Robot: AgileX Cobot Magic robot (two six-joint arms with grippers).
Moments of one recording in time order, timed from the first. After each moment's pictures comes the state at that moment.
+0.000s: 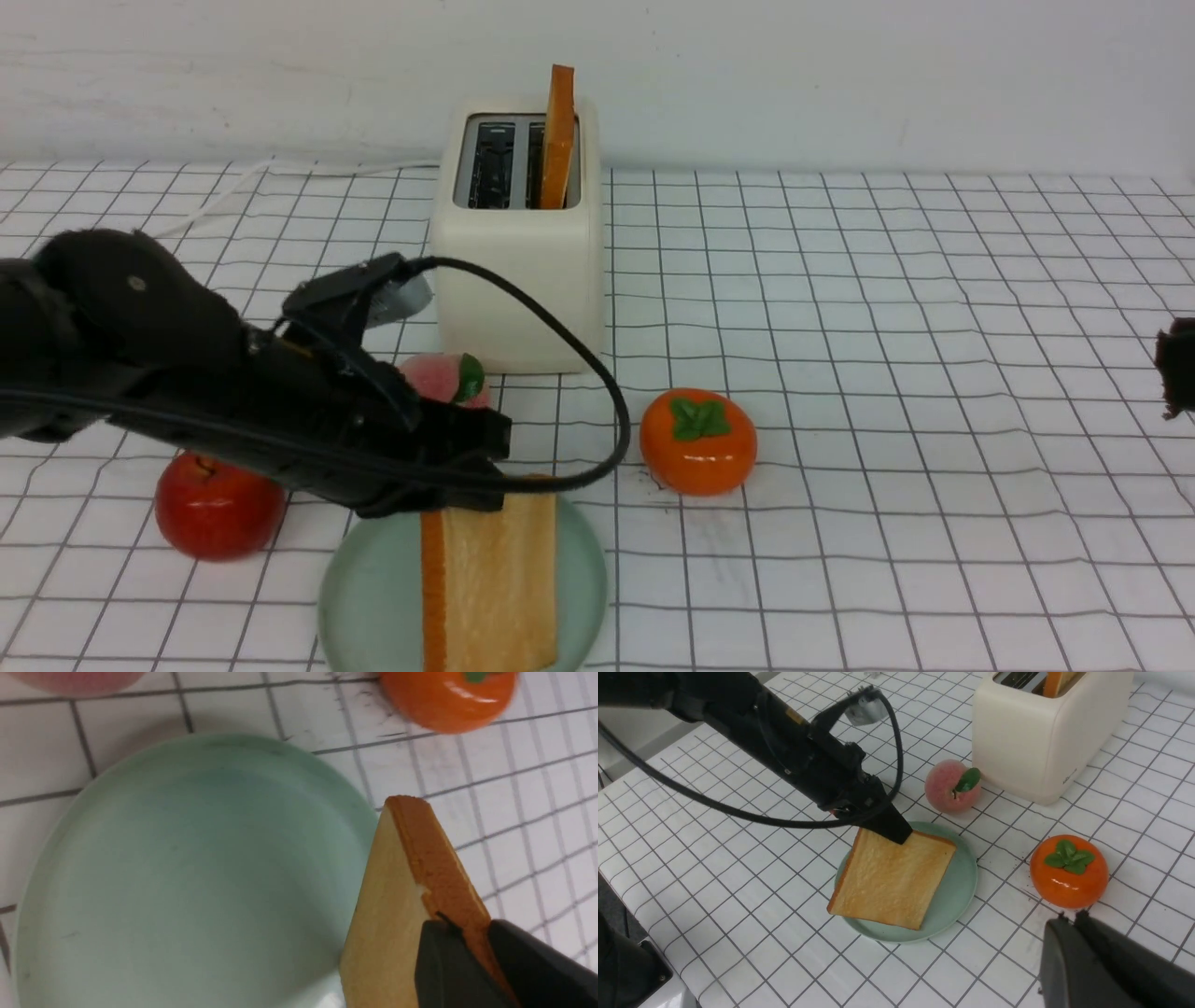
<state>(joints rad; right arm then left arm) 0.05 0.77 -1.05 0.82 1.08 -0.62 -0.31 1.52 -0.93 -0.76 0.60 0.34</state>
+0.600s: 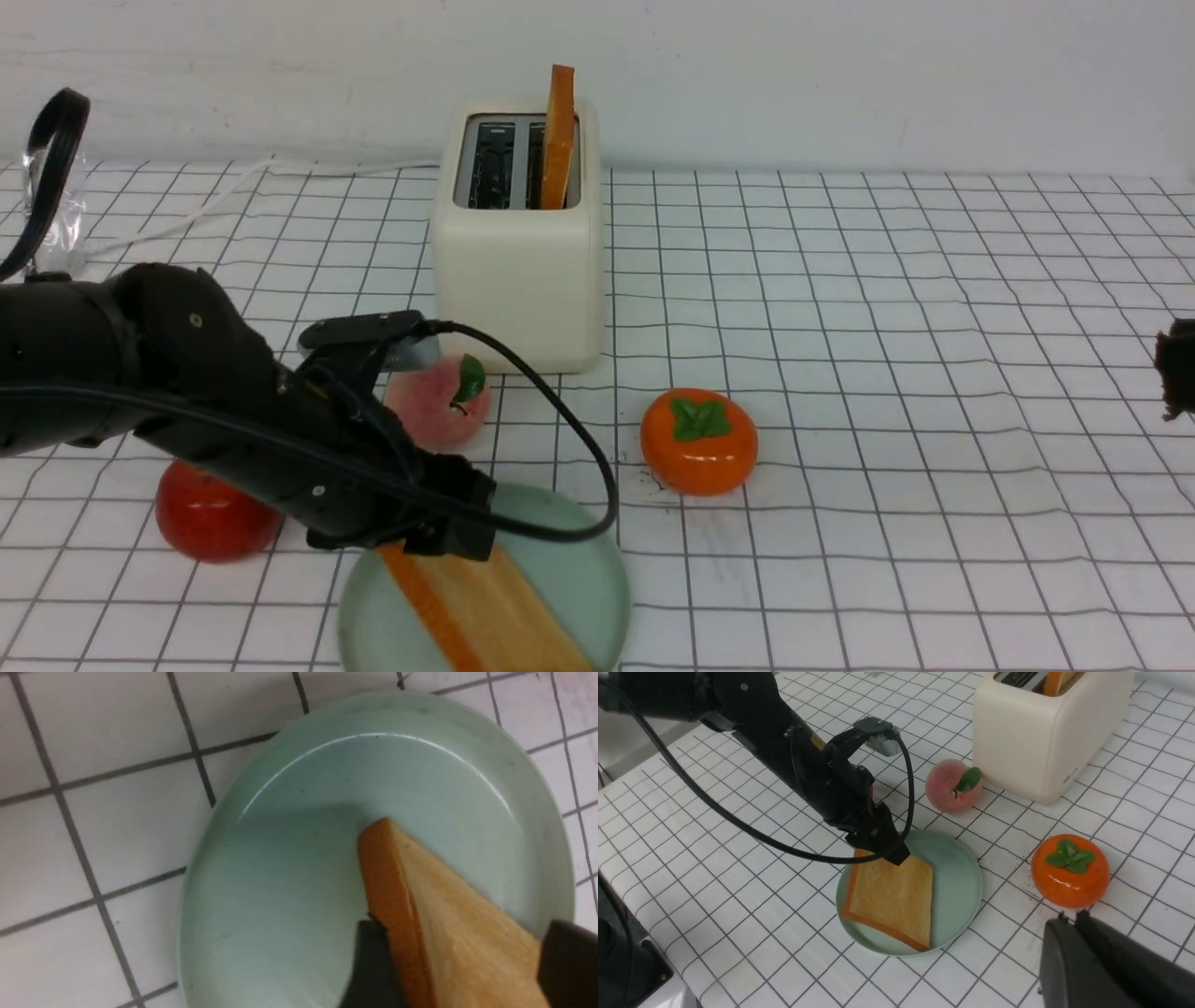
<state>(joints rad) 0.05 0.77 -1.05 0.82 1.09 -0.62 -0.31 1.59 -0.93 -0.59 0.61 0.34</state>
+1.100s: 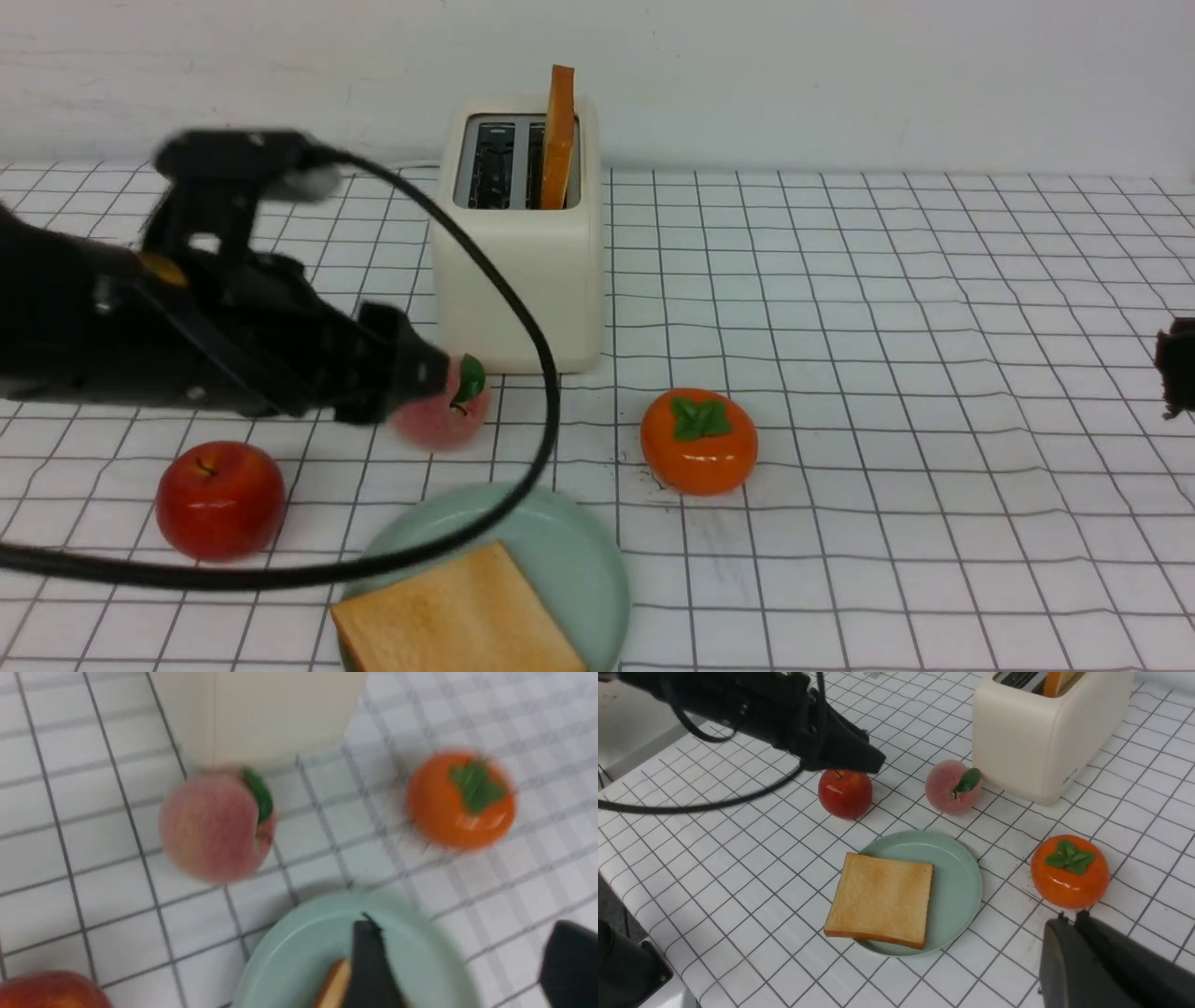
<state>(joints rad) 0.05 0.77 -1.05 0.83 1.08 -0.62 -0.31 1.22 -0.93 -0.48 0.47 0.25</state>
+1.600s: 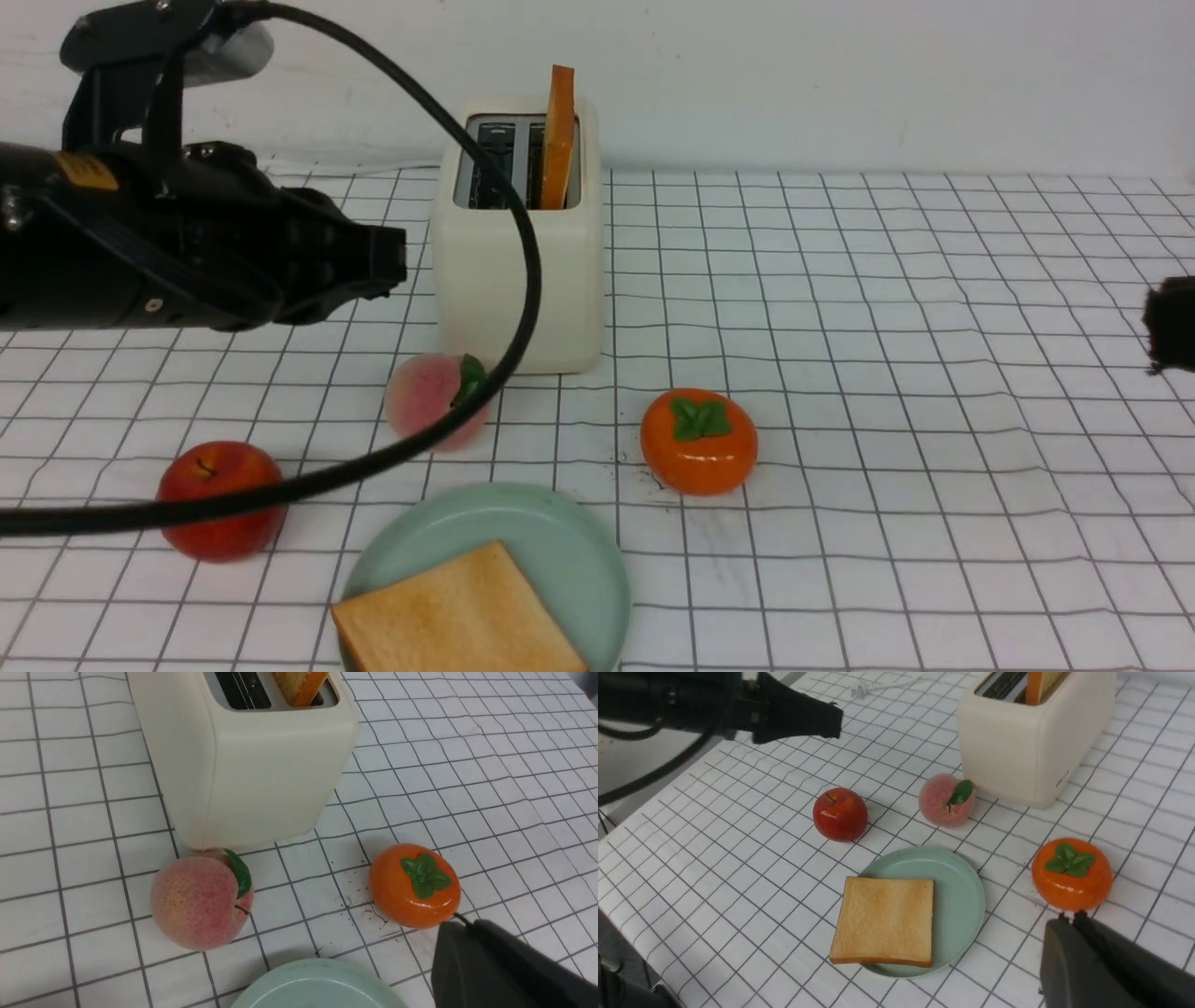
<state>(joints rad) 0.05 0.84 -1.06 0.83 1.03 -0.53 -0.31 1.16 -1.01 -0.46 0.48 0.19</state>
